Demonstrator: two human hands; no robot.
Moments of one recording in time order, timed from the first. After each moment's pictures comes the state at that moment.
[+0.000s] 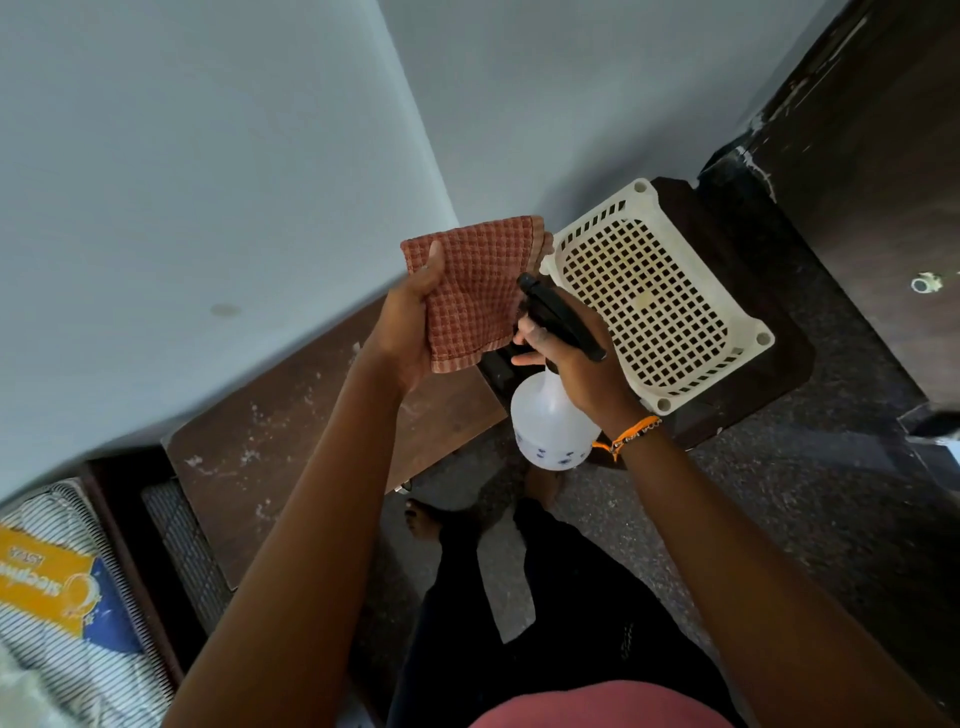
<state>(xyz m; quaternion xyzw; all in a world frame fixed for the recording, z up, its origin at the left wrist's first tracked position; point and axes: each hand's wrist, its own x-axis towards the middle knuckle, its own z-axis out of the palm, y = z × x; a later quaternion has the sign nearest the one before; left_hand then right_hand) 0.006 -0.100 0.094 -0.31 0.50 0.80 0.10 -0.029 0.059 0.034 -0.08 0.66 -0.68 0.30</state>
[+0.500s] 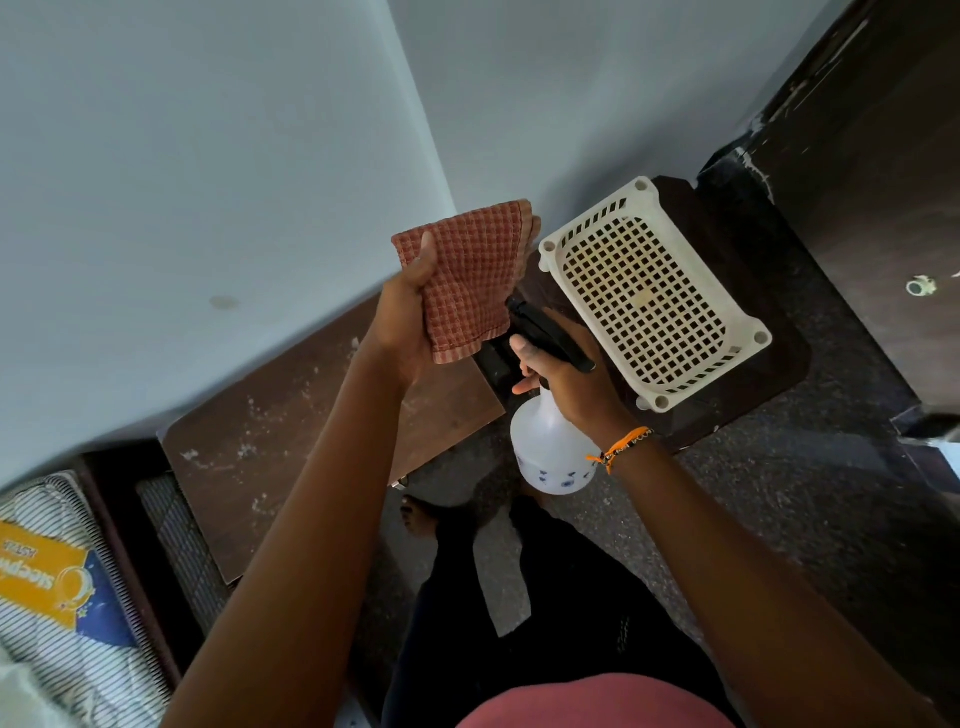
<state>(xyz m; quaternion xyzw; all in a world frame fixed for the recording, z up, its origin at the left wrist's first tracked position) 0.008 -0.098 0.097 -0.33 0.50 0.80 0.06 -0.014 0.059 0.030 -0.07 0.67 -0.66 0.33</state>
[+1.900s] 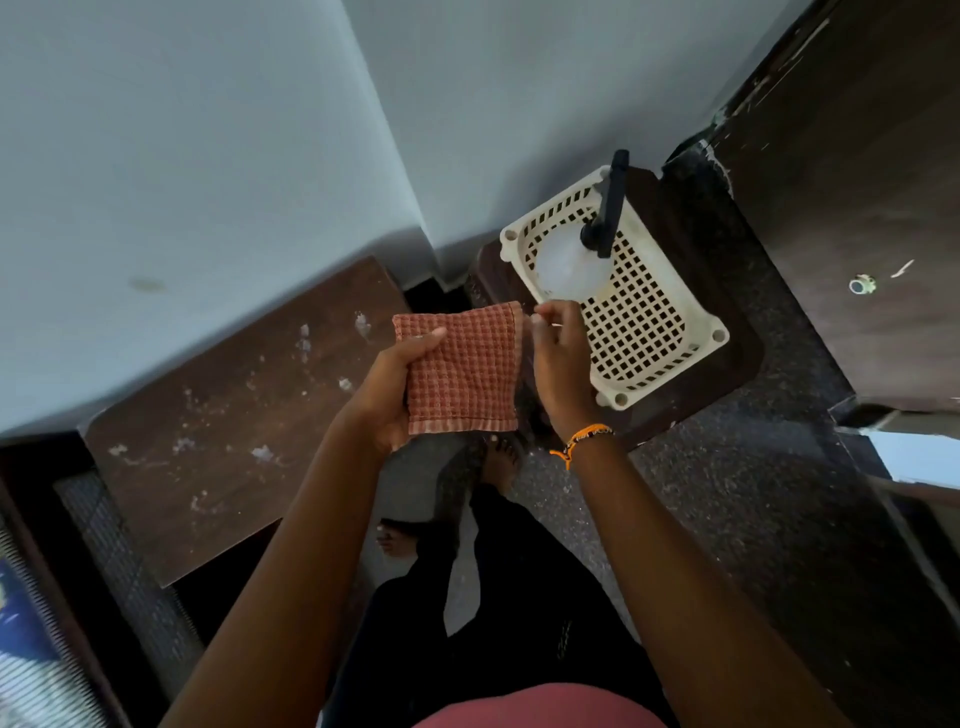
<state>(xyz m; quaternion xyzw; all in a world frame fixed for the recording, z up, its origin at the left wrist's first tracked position) 0.041 -0.068 0.049 -0.41 0.41 0.80 0.17 -0.031 0.069 -0.017 0.08 0.81 -0.56 0.18</state>
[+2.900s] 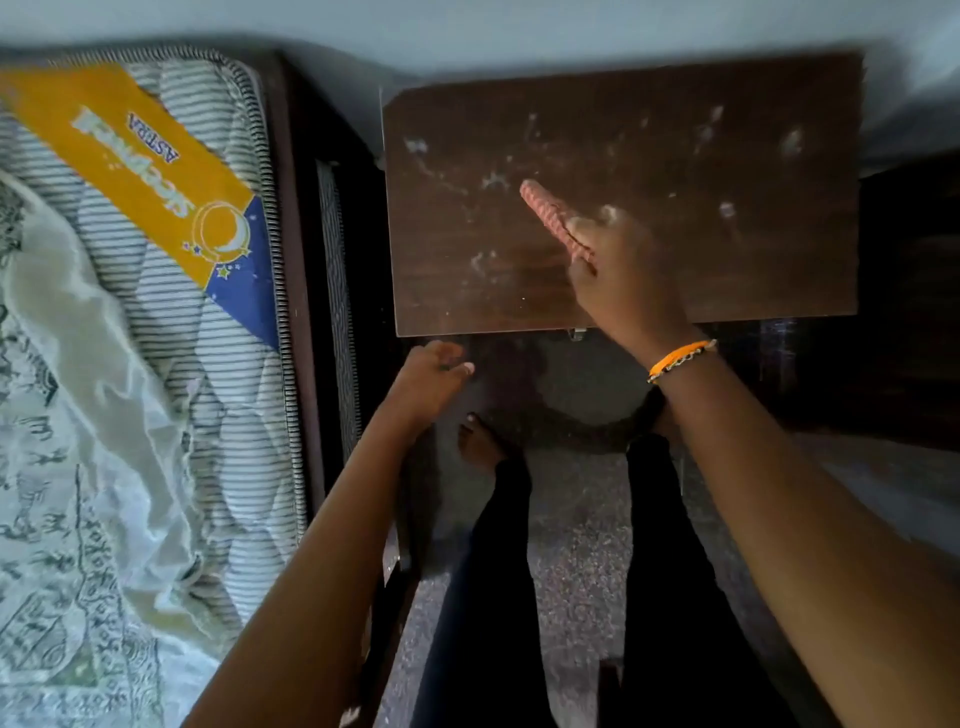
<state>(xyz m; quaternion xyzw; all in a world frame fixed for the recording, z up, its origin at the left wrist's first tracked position) 0.498 -0.290 -0.135 -0.57 0.59 0.54 0.19 0.304 -0.232 -0.109 -0.44 0.85 -0.18 0.21</state>
